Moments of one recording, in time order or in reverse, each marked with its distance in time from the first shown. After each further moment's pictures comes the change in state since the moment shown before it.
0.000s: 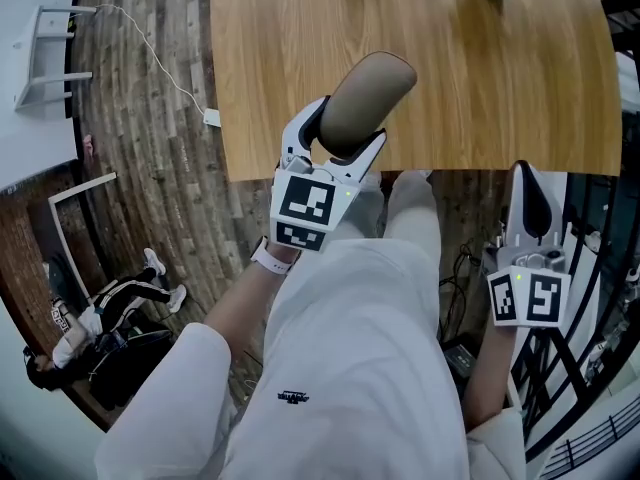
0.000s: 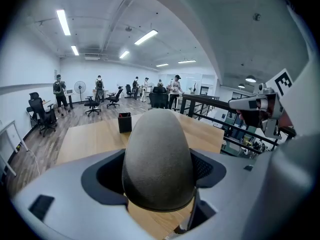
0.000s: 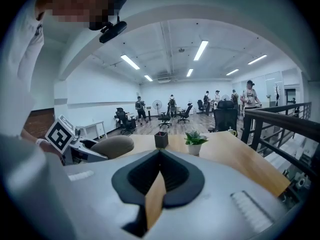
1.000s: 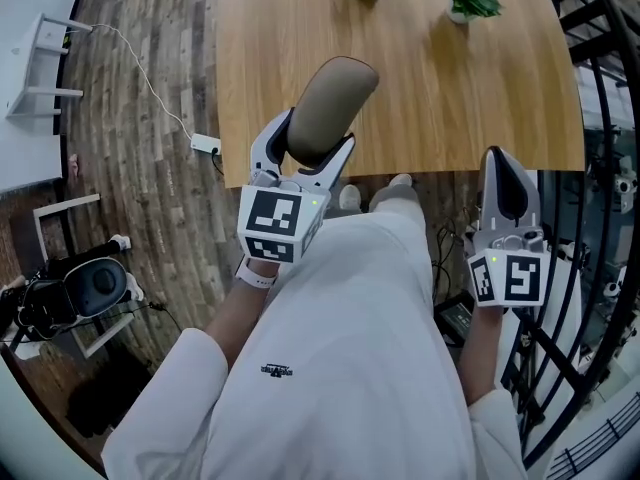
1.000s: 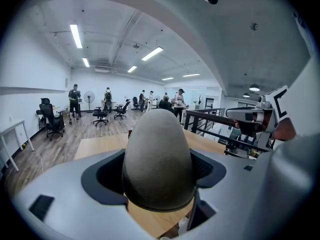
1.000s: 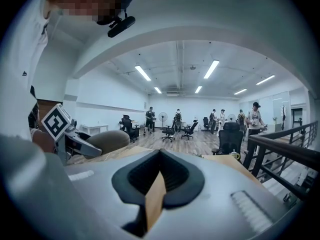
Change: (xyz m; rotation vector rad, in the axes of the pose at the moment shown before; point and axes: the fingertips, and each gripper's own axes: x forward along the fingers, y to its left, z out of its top) left arm -0.124 0.011 0.047 -0.046 -0.168 0.057; right arm -0.054 0.071 0.075 -0.168 -0.152 0.029
